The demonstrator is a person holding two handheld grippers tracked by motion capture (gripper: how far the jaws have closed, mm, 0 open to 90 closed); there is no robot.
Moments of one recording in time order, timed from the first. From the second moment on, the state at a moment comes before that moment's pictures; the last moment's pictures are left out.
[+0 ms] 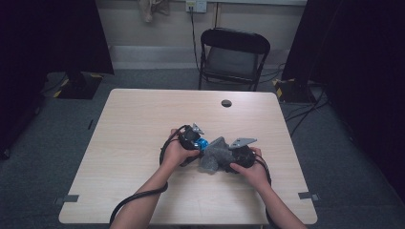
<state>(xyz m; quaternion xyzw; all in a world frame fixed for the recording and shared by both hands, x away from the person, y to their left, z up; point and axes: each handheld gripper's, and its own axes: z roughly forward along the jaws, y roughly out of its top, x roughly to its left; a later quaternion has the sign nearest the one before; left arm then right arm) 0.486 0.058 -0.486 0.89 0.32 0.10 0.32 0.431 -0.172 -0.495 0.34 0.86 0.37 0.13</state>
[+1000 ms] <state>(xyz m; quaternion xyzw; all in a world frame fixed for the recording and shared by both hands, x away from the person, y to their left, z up) 0.460 0.111 -0.430 0.85 0.32 0.10 0.40 0.438 -0.178 -0.487 0.37 0.85 0.36 0.12</state>
